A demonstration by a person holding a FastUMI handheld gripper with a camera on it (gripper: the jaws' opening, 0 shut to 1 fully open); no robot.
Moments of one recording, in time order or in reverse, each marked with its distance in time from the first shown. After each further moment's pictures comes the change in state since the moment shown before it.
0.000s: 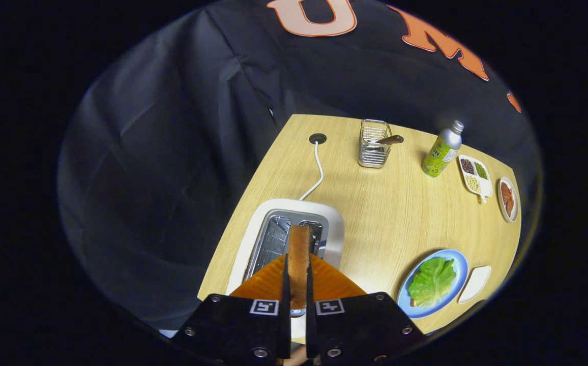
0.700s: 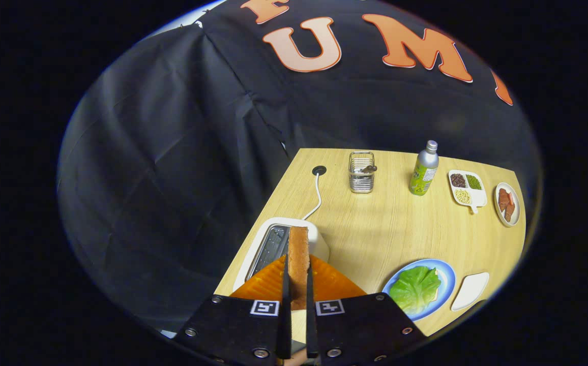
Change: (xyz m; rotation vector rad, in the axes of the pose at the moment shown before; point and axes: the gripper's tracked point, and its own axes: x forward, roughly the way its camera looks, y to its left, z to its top) arm -0.084 -0.055 0.016 0.054 -0.186 0.124
